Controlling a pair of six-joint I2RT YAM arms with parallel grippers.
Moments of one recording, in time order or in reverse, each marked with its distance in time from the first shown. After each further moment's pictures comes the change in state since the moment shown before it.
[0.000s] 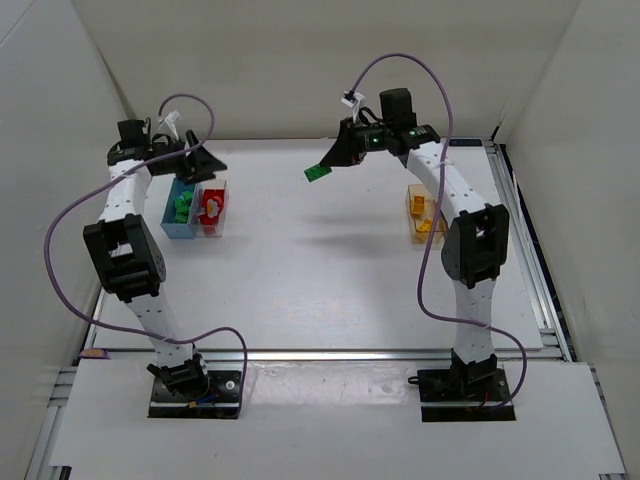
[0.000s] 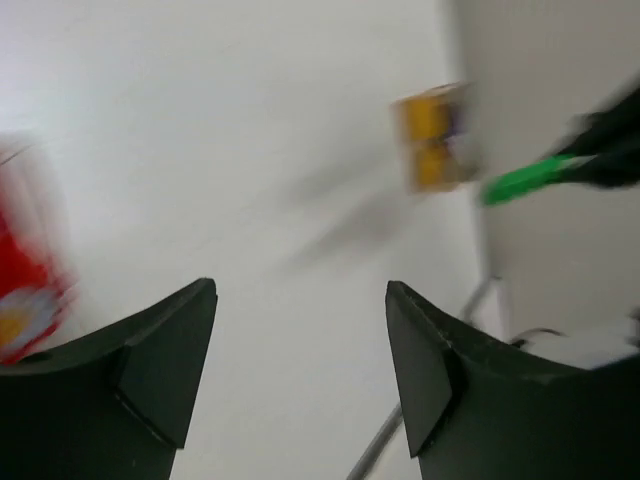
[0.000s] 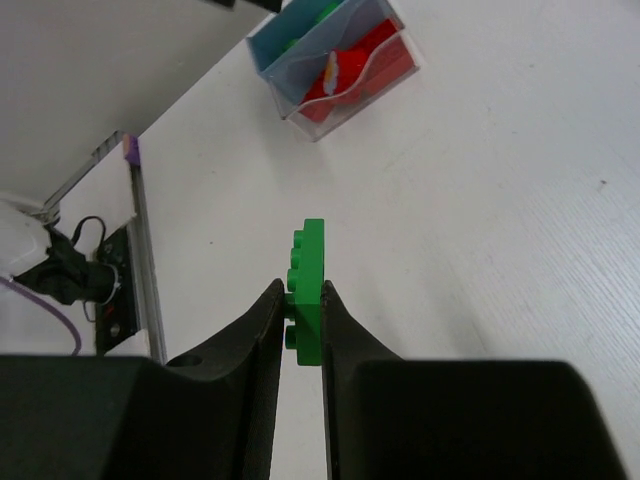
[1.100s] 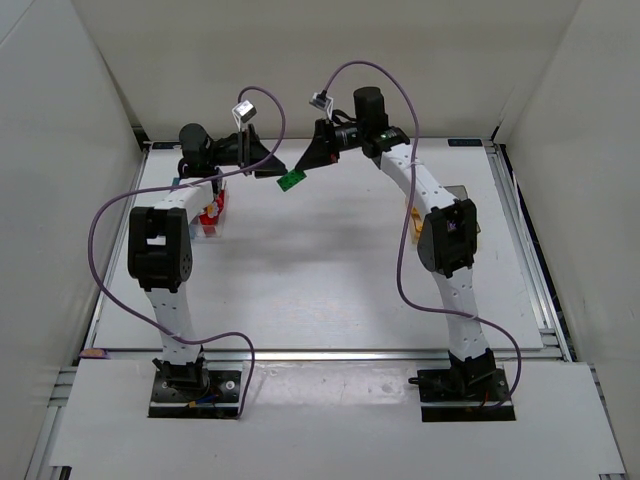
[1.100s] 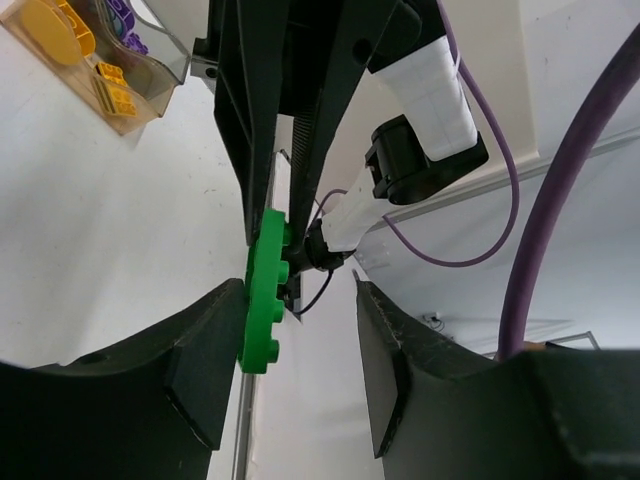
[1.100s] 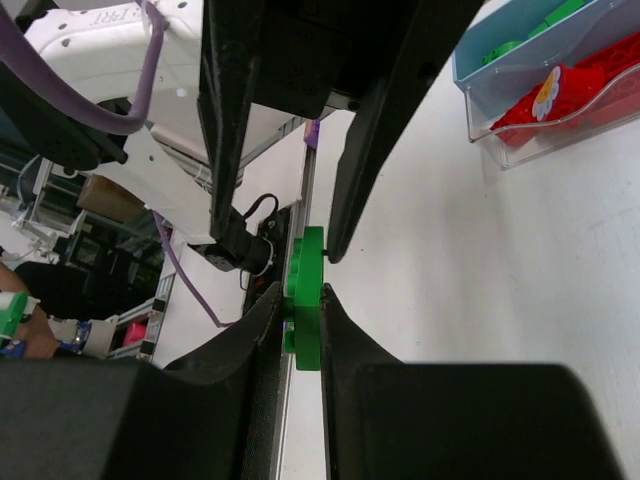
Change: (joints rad) left arm -0.320 0.059 -0.273 1.649 0.589 -1.336; right arm 0.078 0.227 0.228 0.218 -0.382 0.373
